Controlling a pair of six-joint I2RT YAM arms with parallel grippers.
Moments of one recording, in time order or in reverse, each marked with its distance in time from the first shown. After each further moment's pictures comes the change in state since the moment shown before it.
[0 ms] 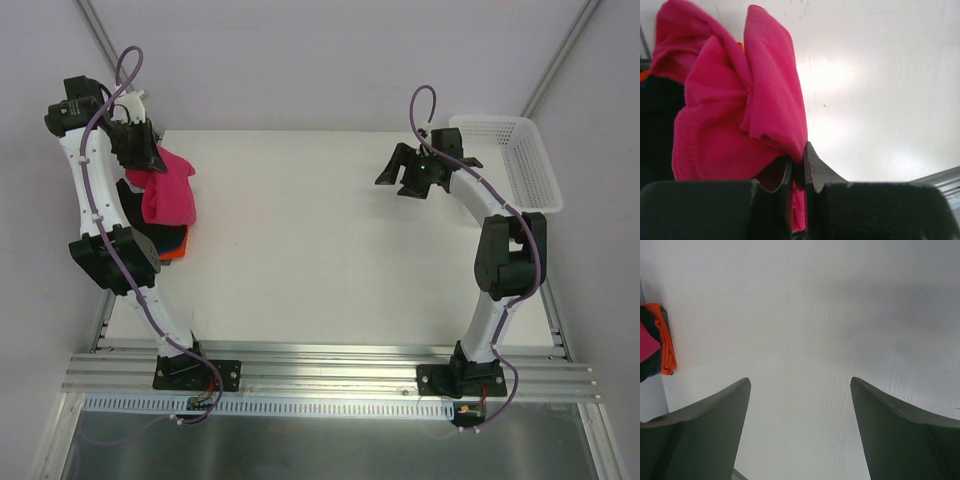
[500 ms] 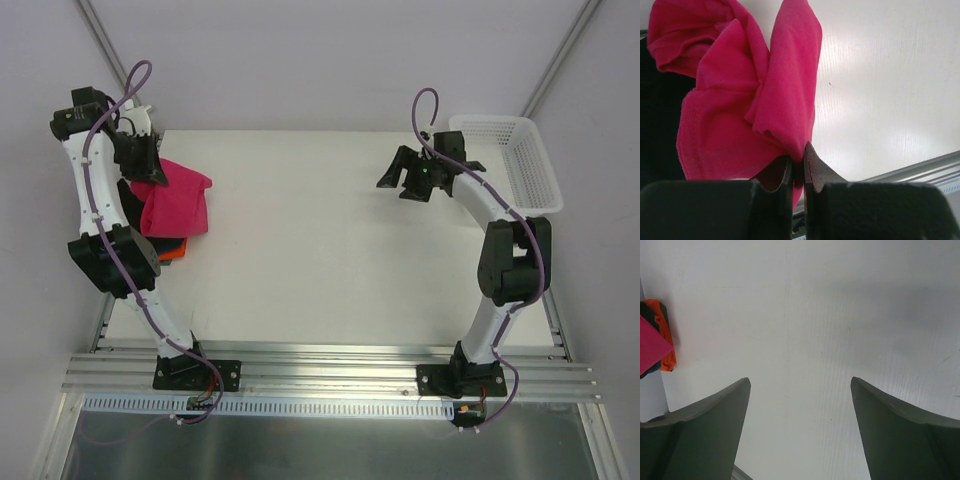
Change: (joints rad) left arm 0.011 -0.023 -0.079 -0.027 -0.036 0.066; right arm -0.002 -0.040 -0.051 0.006 0.000 -0.001
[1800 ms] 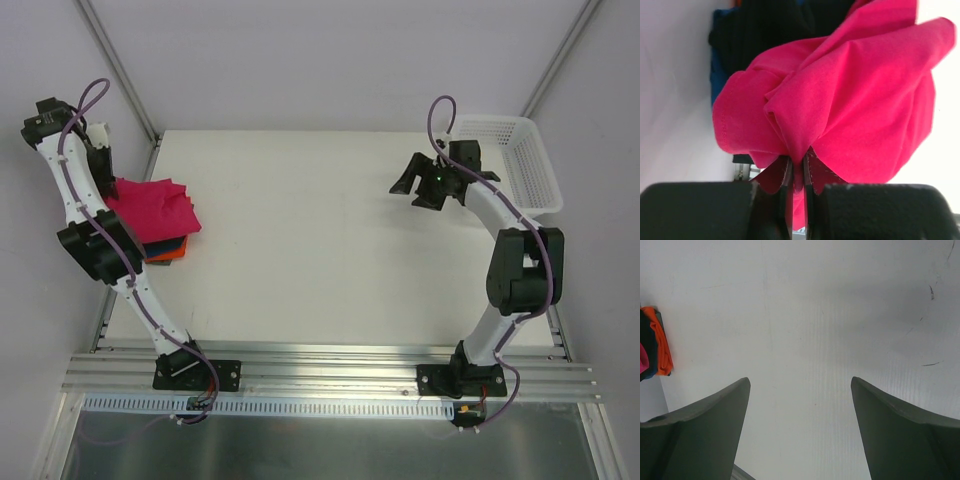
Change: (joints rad) left arm 0.181 0.202 0.170 -0.010 -0.324 -0.023; right arm -0.068 -0.089 -0.126 0.021 -0.003 -0.001
